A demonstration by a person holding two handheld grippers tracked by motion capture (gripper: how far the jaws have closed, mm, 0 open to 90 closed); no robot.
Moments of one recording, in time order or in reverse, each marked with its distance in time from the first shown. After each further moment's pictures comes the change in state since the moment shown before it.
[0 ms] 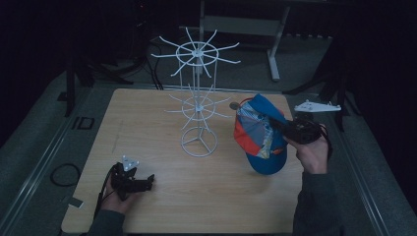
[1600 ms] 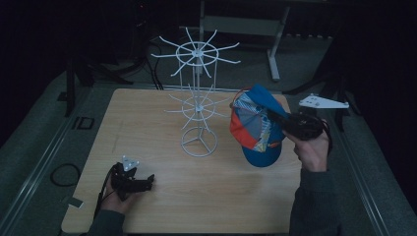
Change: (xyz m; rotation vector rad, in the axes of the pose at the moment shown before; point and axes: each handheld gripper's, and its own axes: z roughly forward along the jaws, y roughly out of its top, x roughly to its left) left arm 0.000 0.000 0.000 -0.001 0.000 -0.001; right arm 0.014 0.019 -0.013 -0.129 0.058 -0.018
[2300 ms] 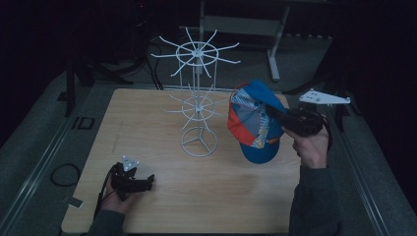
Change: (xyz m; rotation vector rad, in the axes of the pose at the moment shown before) left arm 0.000 0.000 0.000 0.002 0.000 0.003; right arm 0.005 0.014 -0.001 -0.032 0.029 -0.017
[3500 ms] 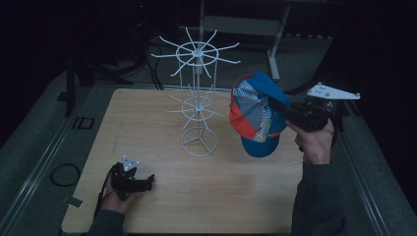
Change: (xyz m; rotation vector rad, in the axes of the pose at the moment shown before) left arm 0.000 0.000 0.000 -0.002 0.001 0.000; right arm -0.004 0.013 -0.009 -0.077 0.036 0.001
